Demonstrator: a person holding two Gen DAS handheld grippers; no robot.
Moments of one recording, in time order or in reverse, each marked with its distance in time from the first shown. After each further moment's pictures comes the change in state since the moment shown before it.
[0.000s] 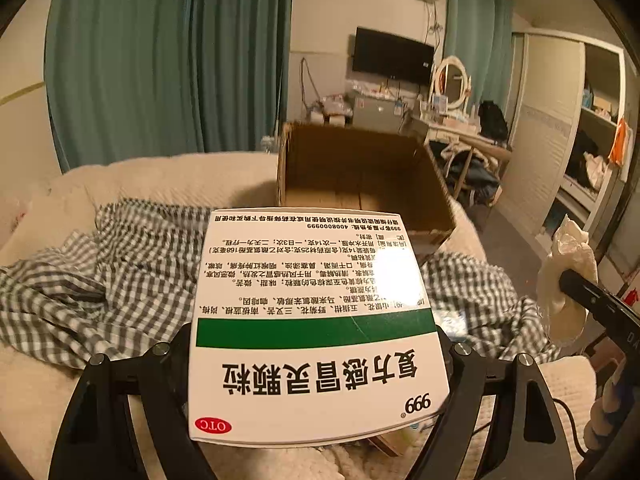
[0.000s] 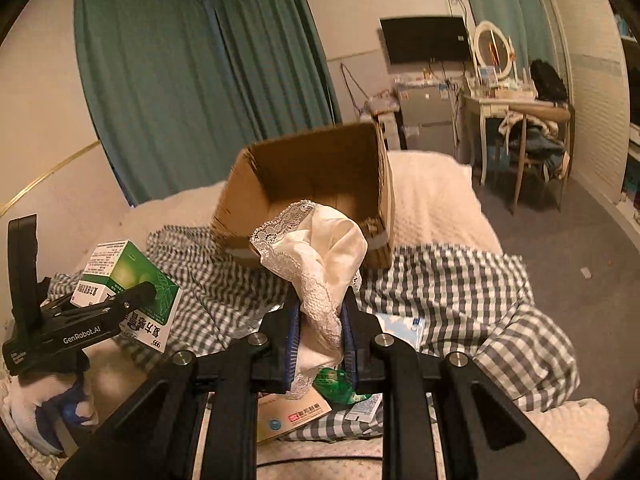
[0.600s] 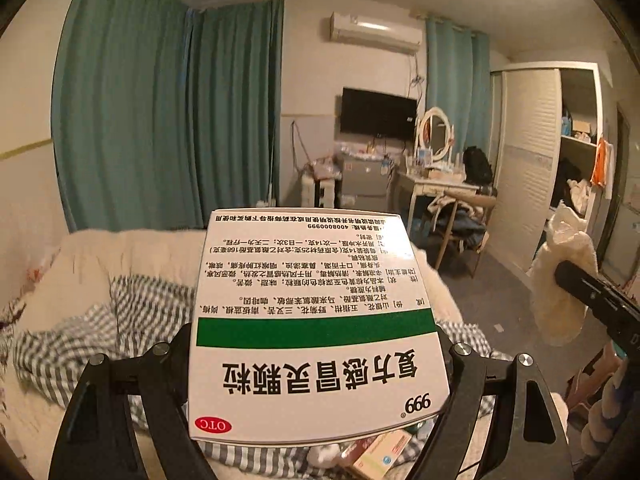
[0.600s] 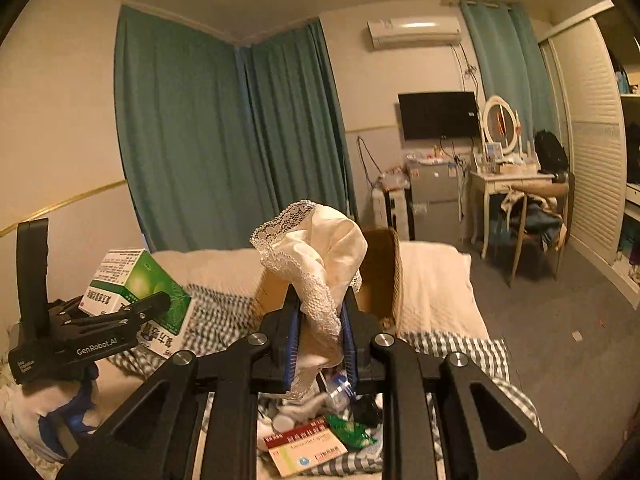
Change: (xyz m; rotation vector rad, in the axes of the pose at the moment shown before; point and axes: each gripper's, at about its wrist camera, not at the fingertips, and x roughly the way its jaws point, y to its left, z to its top) left arm -0.079 -0.012 0.066 0.040 -0.219 -0.020; right arm -0.084 0.046 0.065 -0.089 -0.231 0.026
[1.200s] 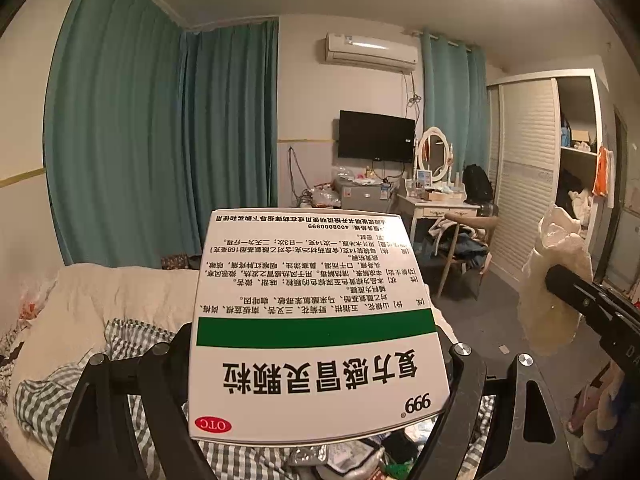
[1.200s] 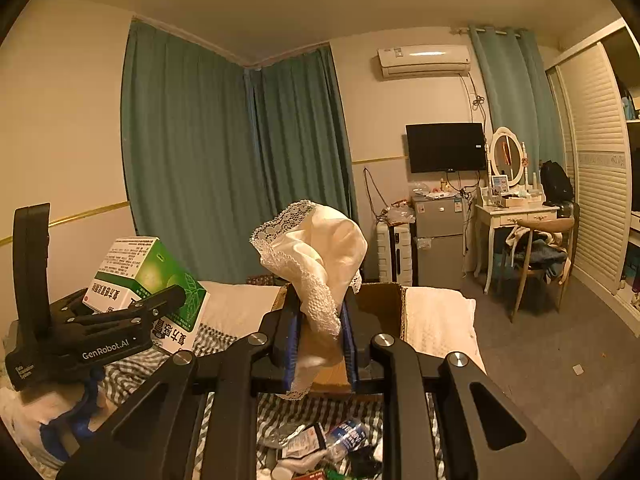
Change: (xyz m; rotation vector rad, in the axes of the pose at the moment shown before) left arm 0.035 -0.002 0.055 0.017 -0.067 0.007; right arm 0.024 0.006 0.054 -0.034 -0.077 -0.004
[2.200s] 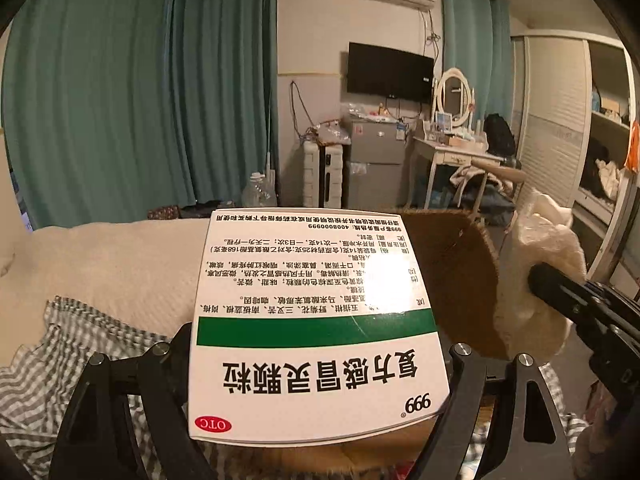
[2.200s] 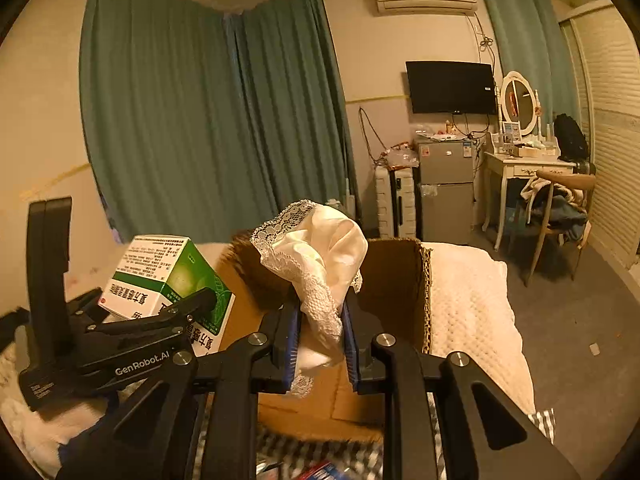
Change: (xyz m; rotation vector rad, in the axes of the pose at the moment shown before) left arm 0.237 0.000 -0.055 0.003 0.214 0.018; right arm 0.228 -0.031 -0.059 0.015 0.203 -0.026
